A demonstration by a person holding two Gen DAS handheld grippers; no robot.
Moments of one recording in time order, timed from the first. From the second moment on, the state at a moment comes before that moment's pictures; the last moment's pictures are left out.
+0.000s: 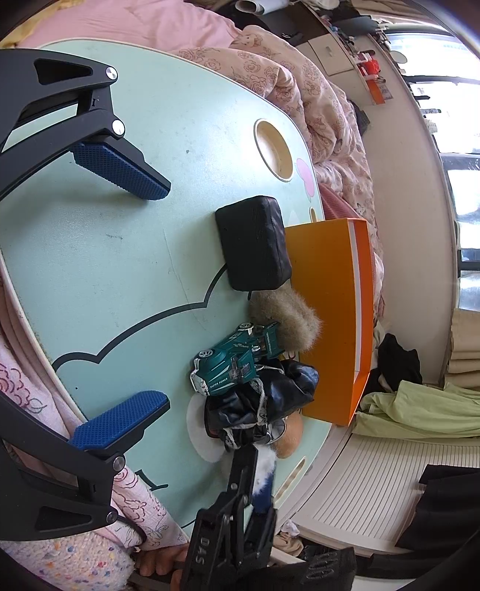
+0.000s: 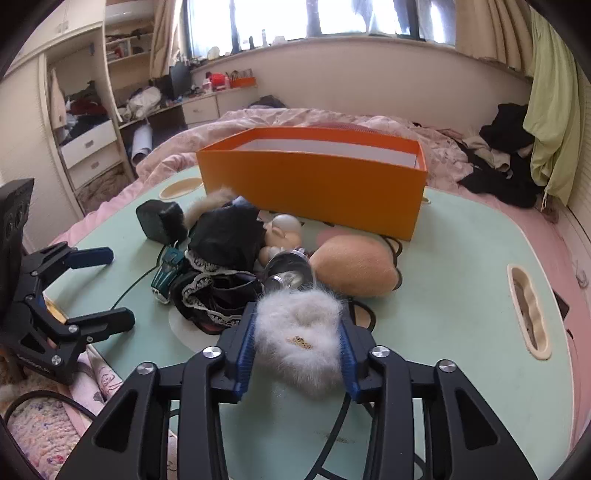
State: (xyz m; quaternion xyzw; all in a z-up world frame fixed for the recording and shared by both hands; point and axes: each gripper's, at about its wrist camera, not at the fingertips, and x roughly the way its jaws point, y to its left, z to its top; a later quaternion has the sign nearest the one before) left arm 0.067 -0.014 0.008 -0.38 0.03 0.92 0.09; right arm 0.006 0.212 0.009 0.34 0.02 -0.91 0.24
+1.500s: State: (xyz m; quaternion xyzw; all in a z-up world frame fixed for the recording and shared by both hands) left arm 0.052 -0.043 0.034 -0.35 -0.03 0.93 0.07; right arm 0.047 0.260 -0.009 0.27 -0.01 -0.95 0.14
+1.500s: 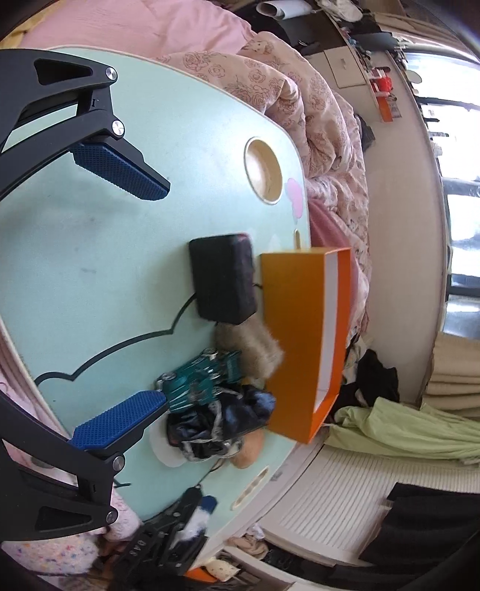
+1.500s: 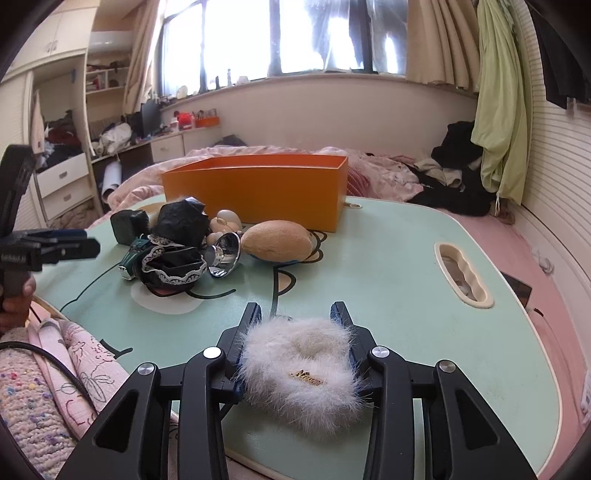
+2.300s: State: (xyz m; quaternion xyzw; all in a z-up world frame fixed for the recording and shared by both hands) left arm 0.020 -0.047 0.048 -0.37 -0.04 0.93 0.07; right arm 0.041 0.262 0.008 0.27 -0.02 -0.95 0.13
